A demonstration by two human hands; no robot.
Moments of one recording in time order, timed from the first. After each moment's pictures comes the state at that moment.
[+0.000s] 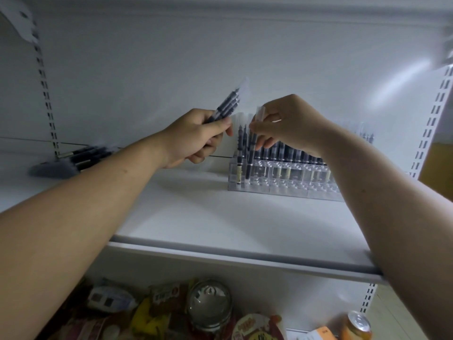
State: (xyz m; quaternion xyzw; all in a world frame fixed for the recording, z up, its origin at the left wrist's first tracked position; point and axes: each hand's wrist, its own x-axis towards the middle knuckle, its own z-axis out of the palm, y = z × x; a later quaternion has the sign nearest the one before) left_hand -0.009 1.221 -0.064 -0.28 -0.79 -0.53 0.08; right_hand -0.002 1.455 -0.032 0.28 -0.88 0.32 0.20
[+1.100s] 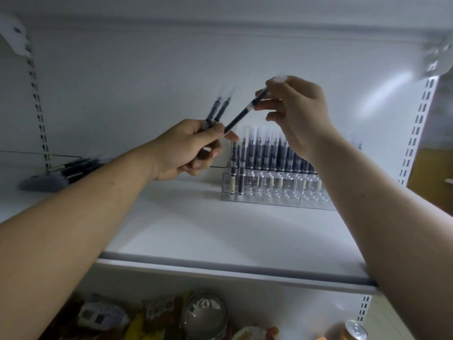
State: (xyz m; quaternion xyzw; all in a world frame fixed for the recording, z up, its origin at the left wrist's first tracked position) left_hand -0.008 1.219 -0.062 -0.32 -0.75 -0.57 0.01; right_hand -0.001 1.452 -0.016 0.29 -0.63 0.67 0.27
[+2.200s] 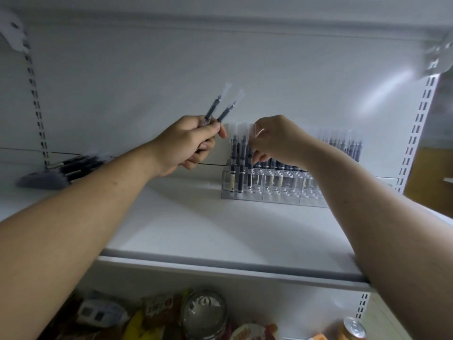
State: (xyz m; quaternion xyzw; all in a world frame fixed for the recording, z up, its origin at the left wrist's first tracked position) left_hand -0.012 1.221 -0.063 -0.30 -0.77 -0.55 0.08; right_hand -0.017 1.455 -0.040 0.21 -0.91 0.29 0.20
